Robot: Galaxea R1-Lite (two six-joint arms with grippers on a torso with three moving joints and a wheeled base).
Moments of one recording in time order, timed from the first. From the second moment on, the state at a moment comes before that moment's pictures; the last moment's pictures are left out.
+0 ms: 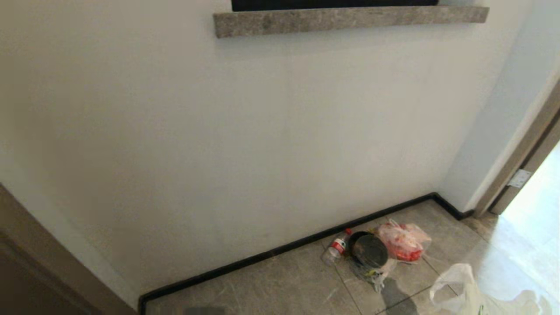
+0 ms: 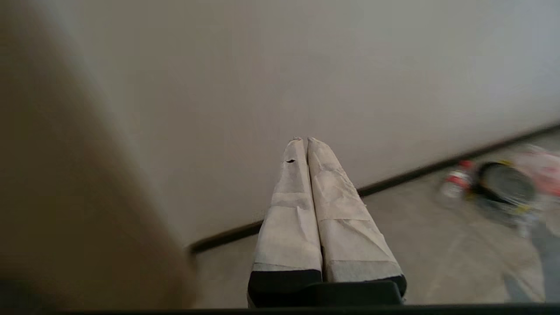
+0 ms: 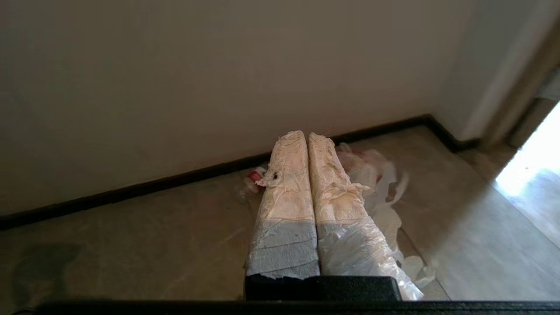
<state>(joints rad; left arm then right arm) 0.00 0.00 0.00 0.00 0.00 -0.01 0.01 0.00 0.00 -0.01 0.00 -0.02</state>
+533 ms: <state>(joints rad) 0.00 0.00 0.00 0.00 0.00 -0.01 0.00 0.00 0.00 -0.01 0.00 -0.02</state>
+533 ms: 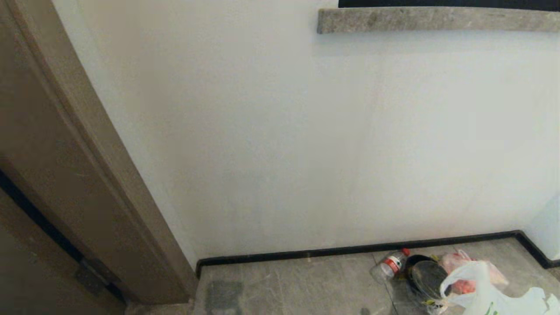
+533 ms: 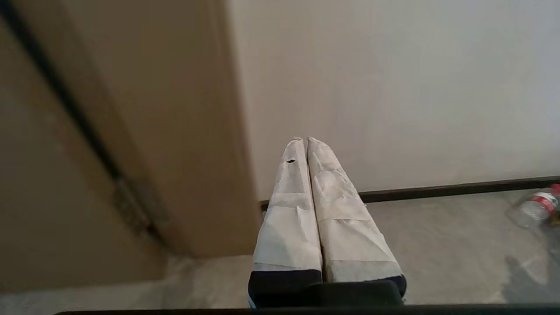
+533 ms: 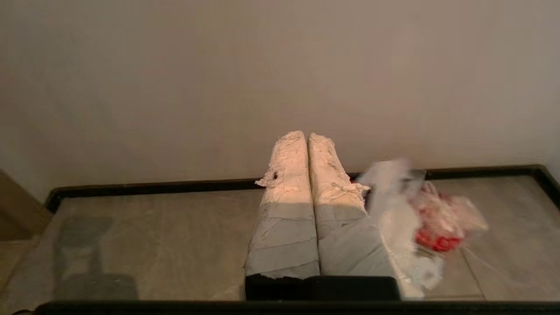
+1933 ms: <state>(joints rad) 0.00 0.00 0.00 0.00 0.00 -0.01 0.01 0.00 0.00 -0.01 0.00 -0.02</state>
